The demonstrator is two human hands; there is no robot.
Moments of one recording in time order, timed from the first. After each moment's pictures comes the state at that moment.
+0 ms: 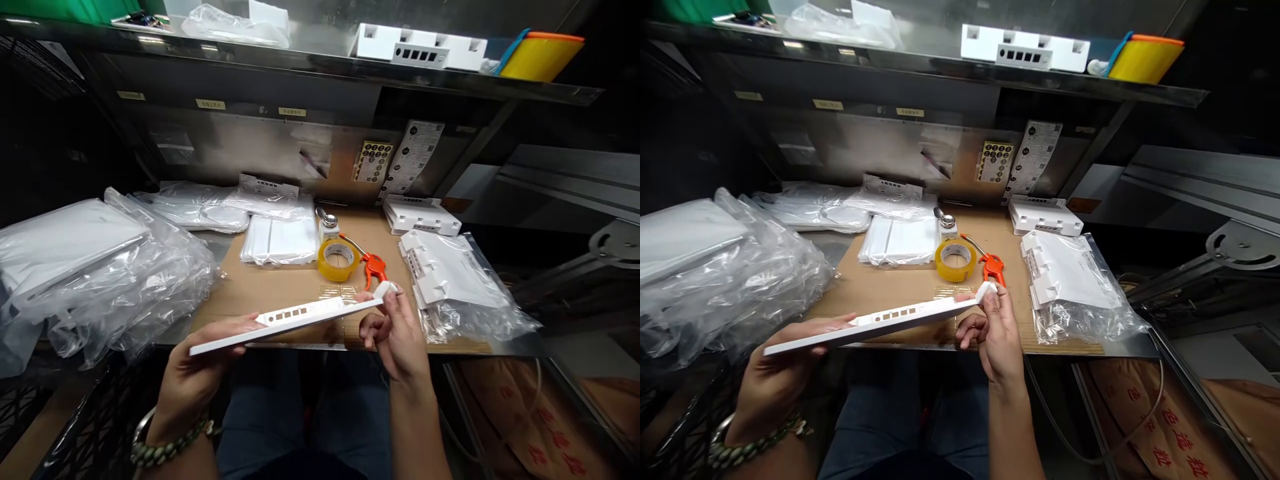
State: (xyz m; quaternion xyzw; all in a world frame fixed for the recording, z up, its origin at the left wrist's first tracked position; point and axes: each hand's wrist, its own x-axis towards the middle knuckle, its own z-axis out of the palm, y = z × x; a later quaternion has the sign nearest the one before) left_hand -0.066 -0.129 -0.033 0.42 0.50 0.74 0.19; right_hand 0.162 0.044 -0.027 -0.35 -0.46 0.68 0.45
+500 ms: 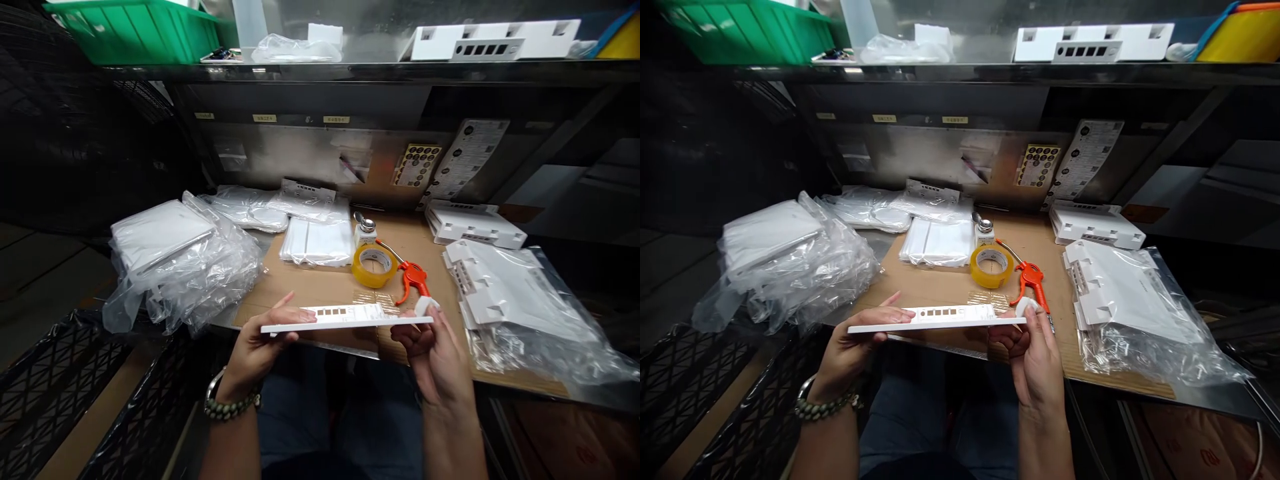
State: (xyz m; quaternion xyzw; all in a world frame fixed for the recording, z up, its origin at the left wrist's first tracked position) left_hand -0.074 -0.124 -0.041 0.46 0.50 0.69 0.27; right_hand 0.156 0.038 -0.035 -0.37 -0.36 0.71 0.48
